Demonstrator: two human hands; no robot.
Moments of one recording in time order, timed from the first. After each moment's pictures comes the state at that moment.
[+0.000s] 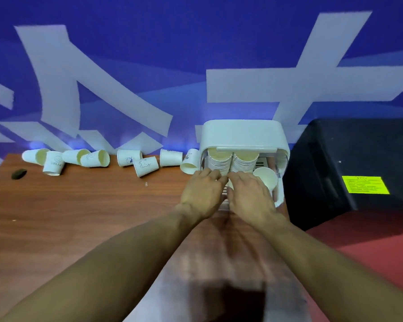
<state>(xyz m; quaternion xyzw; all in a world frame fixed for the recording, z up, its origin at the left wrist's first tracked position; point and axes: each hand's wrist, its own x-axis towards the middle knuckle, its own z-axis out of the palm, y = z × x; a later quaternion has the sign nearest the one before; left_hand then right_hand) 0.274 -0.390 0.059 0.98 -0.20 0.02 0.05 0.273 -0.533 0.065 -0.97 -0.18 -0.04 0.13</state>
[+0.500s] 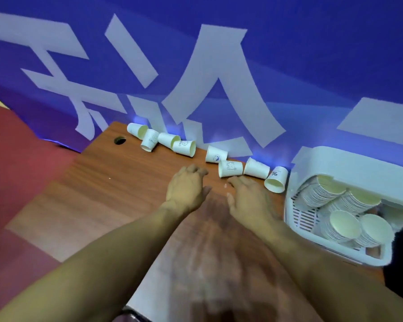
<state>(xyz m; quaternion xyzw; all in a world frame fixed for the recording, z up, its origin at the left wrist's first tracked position) 0.200 -0.130 0.070 0.98 0.13 0.03 0.13 0.246 -0.302 0.084 -0.93 -0.33 0.01 0.17</state>
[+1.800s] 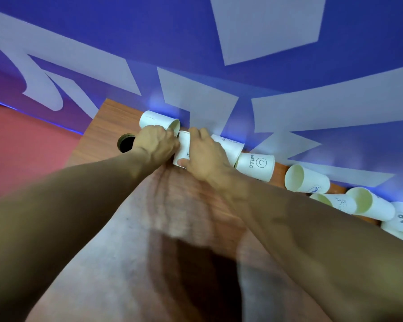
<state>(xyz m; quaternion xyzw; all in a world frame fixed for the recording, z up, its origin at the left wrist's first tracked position) 0.376 0.294 -0.068 0.94 -0.05 -0.20 -0.25 0.409 0.164 -0.068 -0.93 -0.29 0.20 0.11</state>
